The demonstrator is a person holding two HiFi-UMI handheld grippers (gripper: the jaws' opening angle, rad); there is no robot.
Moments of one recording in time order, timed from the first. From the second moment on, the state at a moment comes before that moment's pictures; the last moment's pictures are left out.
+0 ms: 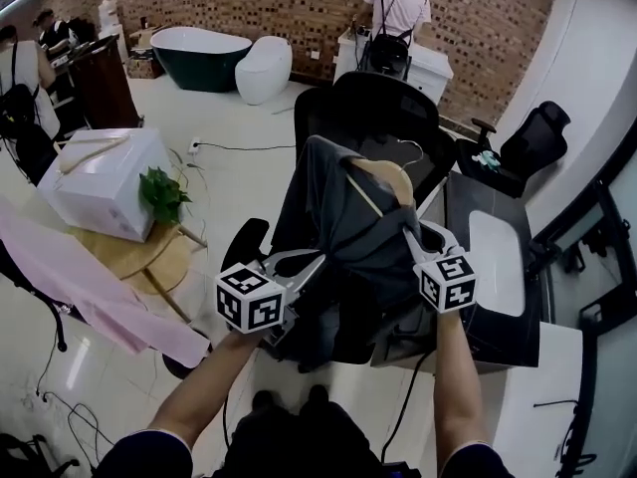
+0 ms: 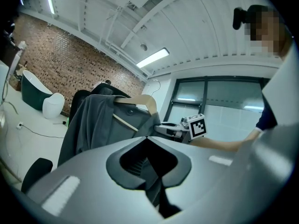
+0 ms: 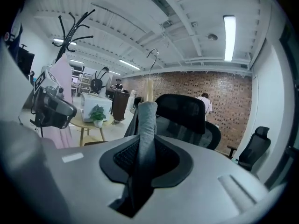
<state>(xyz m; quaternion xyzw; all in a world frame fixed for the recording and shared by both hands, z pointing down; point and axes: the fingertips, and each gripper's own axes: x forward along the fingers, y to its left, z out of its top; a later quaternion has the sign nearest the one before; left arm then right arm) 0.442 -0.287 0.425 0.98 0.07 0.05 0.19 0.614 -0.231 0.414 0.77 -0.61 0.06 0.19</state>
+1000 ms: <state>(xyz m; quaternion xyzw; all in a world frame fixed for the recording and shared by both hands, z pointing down) 0.398 -0.291 0.537 0.96 -0.01 0.12 0.27 0.586 -0.299 0.609 0.72 -0.64 0.25 0.11</state>
